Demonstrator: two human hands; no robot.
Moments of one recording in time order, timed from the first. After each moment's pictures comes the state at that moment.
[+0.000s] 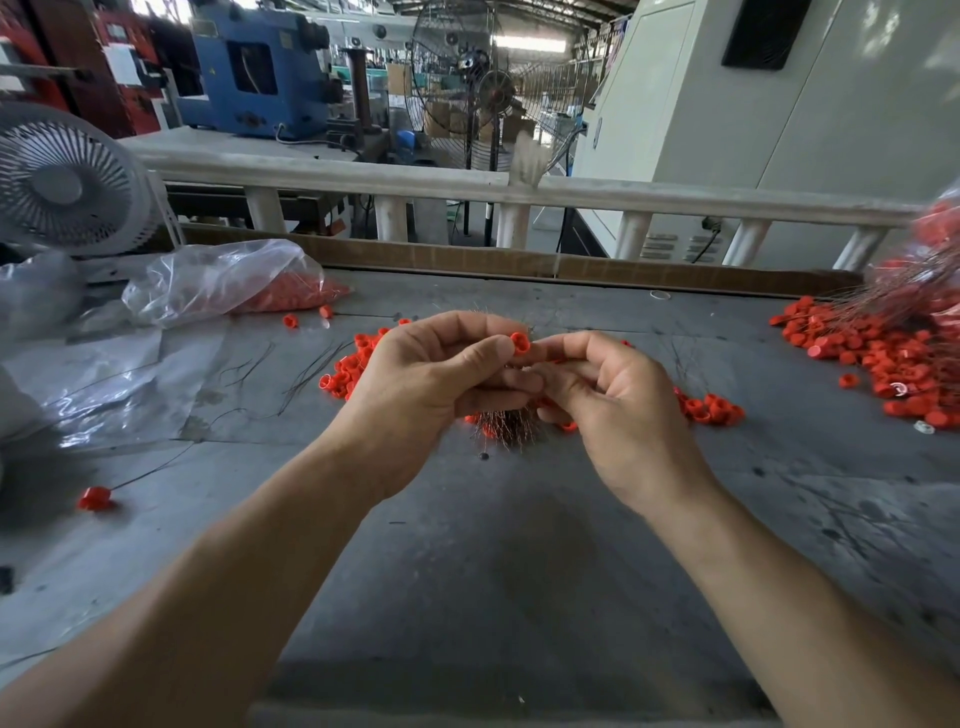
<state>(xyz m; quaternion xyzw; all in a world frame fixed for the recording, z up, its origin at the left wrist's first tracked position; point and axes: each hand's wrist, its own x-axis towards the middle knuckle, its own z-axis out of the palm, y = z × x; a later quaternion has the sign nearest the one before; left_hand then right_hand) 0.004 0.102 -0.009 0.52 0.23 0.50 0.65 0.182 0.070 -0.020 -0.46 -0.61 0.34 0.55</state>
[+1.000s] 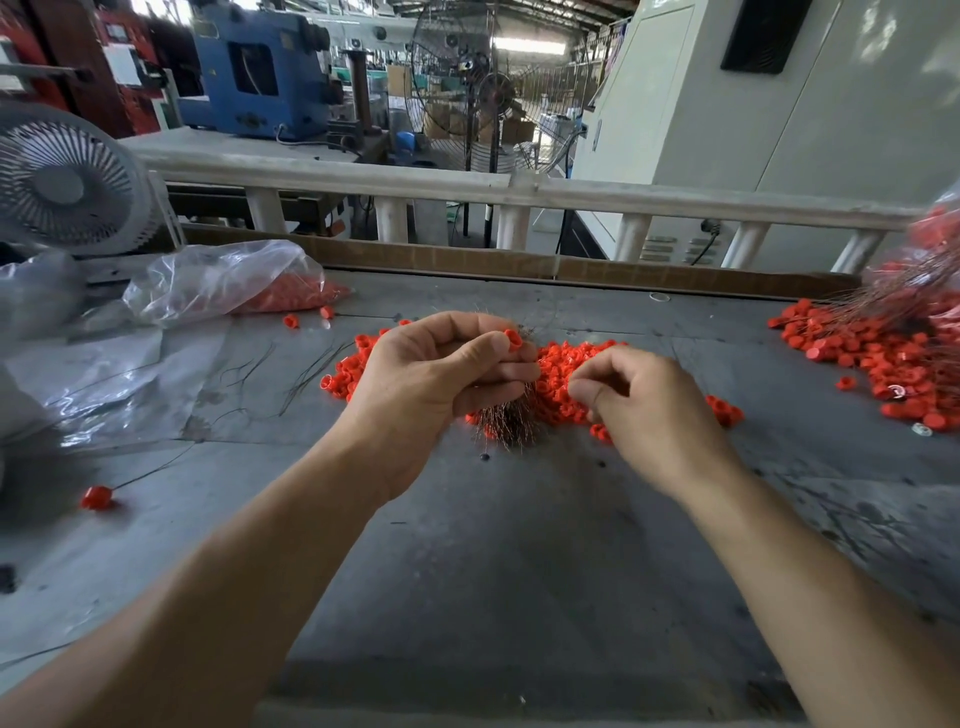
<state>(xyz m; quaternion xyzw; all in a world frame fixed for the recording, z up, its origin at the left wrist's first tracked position) 0.006 0.101 -0.008 0.51 0.24 0.52 0.64 0.220 0.085 -0.023 -0.65 -0.64 0.13 0.39</state>
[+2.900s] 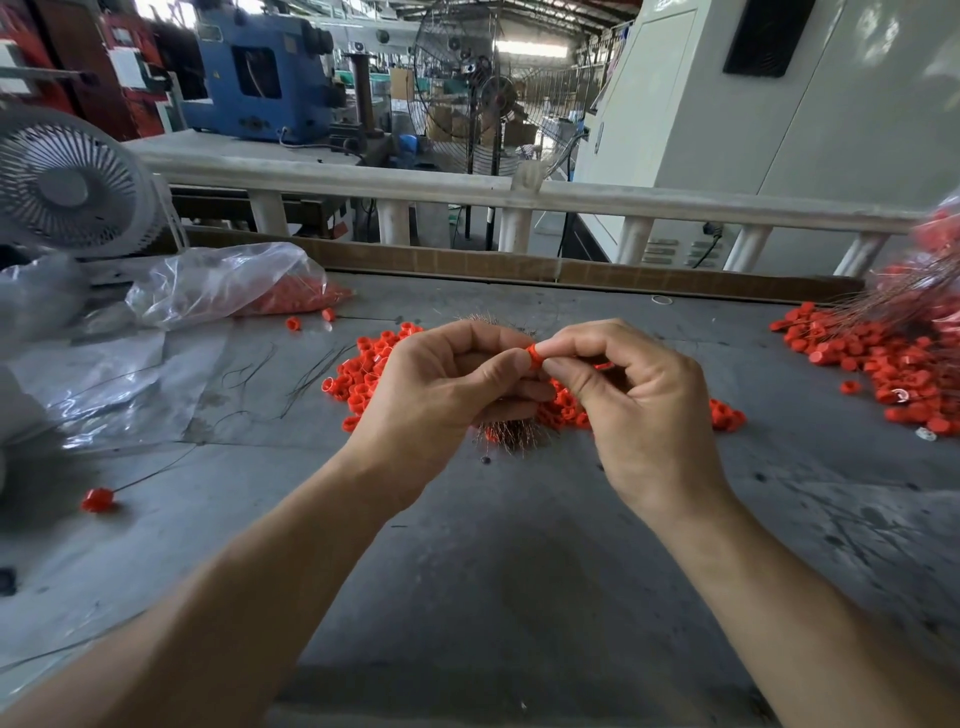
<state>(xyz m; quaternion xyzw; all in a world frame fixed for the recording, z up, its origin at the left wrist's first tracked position) 0.009 0.096 -0.013 0.58 0.25 0.50 0.59 0.183 0.063 -0.010 -0.43 -0.67 0.12 0.59</state>
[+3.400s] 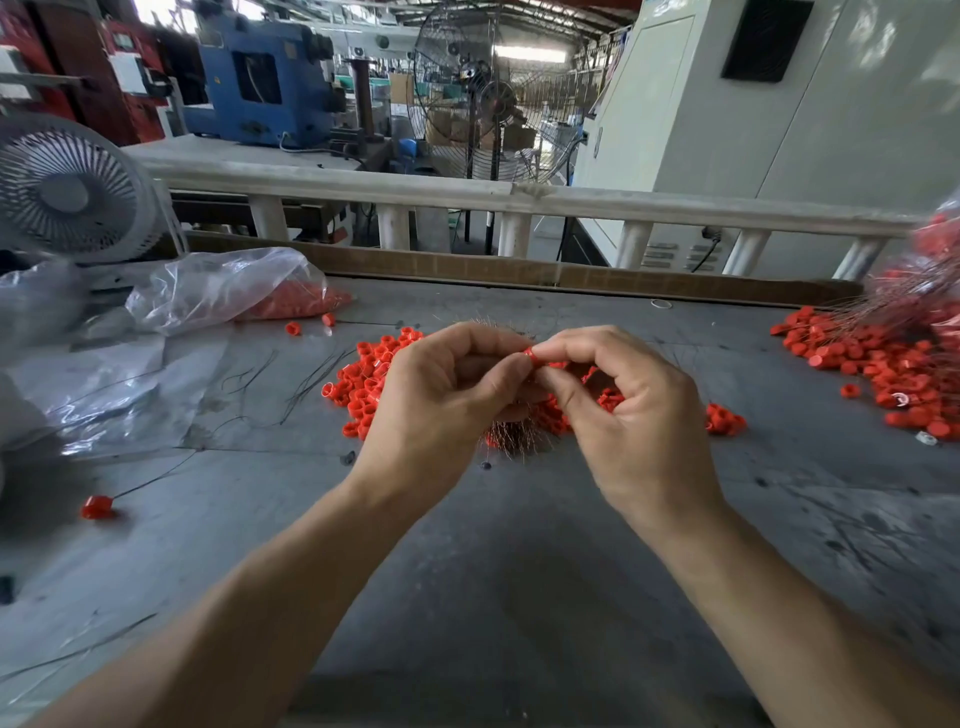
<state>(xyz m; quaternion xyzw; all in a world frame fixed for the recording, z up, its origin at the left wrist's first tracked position) 0.017 0.092 -0.016 0.60 0.27 0.55 0.51 0.180 0.061 -0.009 -0.45 -0.71 0.02 0.55</state>
